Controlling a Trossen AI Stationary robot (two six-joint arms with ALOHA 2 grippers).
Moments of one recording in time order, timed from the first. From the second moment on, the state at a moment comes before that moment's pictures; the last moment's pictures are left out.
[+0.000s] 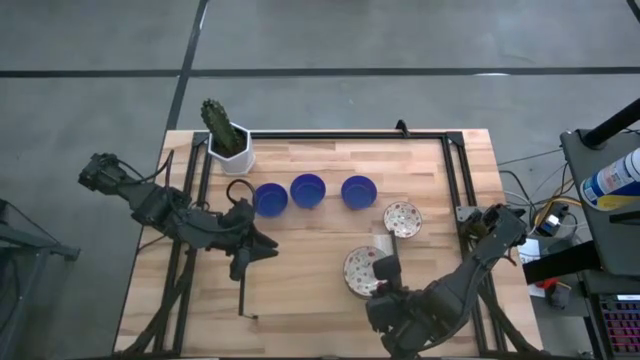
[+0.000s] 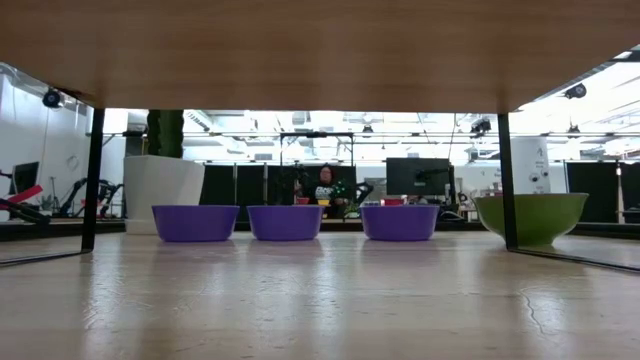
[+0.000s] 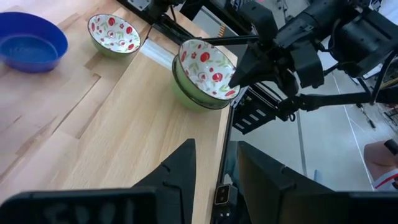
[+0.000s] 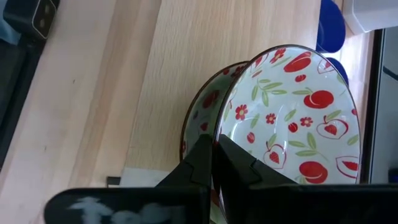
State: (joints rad) left arm -0.51 1.14 1.33 -0.66 -0.32 -0.90; right arm 0.76 1.95 2.02 -1.43 0.52 0.41
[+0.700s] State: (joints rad) left arm -0.51 1.14 1.33 -0.66 -0.32 -0.90; right arm 0.75 1.95 2.01 -1.39 0.49 0.46
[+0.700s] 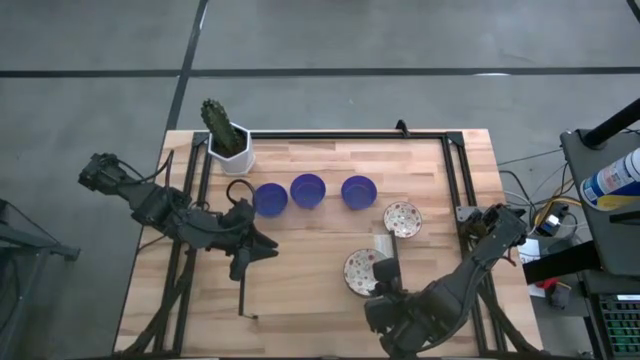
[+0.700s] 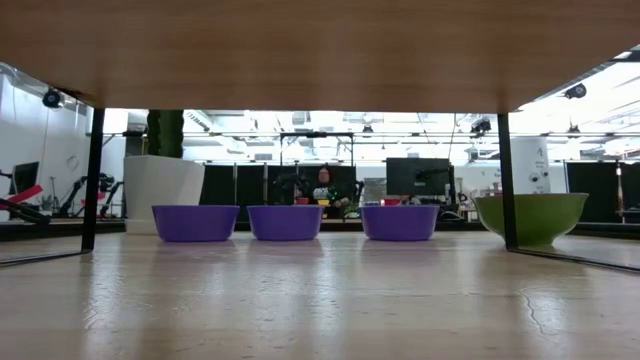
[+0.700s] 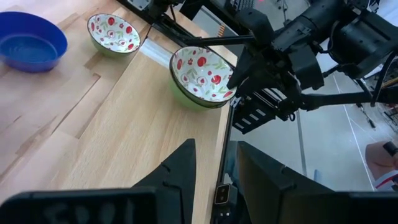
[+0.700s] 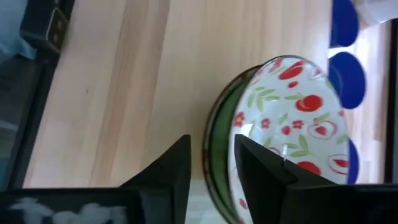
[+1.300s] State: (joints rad) left arm -0.51 1.14 1.33 -0.66 -0.32 -0.90; right arm 0.75 1.95 2.00 -1.36 0.45 0.47
